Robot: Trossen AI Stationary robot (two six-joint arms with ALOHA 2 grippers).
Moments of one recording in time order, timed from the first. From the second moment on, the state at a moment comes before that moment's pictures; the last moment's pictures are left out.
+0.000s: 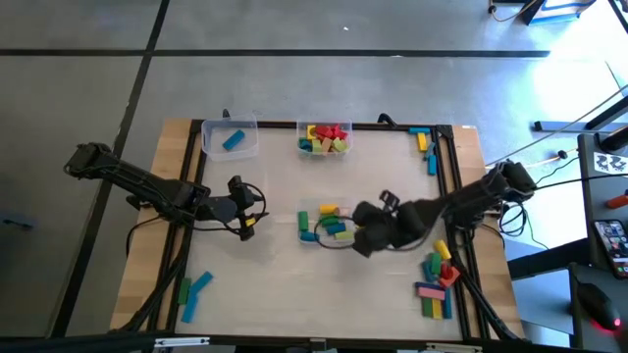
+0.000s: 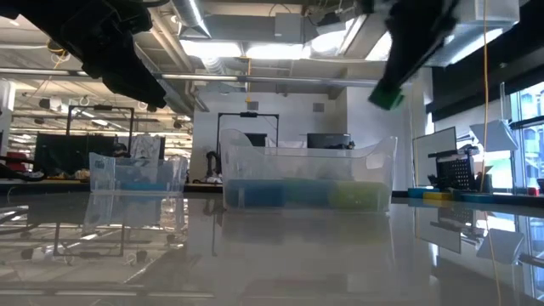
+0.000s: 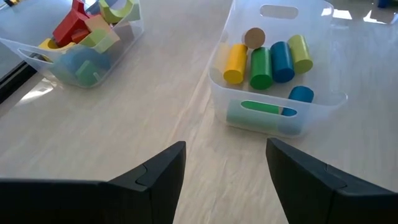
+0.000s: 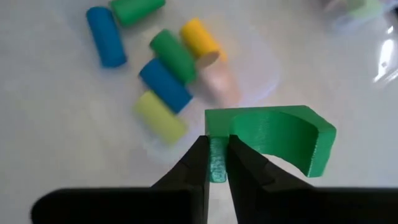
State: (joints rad) left arm -0.30 0.95 0.54 -0.30 -0.55 -0.38; right arm 0.38 1.60 1.31 -1.02 0.46 0.81
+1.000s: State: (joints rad) left arm -0.30 0.95 0.54 -0.30 -0.55 -0.39; right arm -0.26 1.62 1.29 -0.52 0.42 0.18
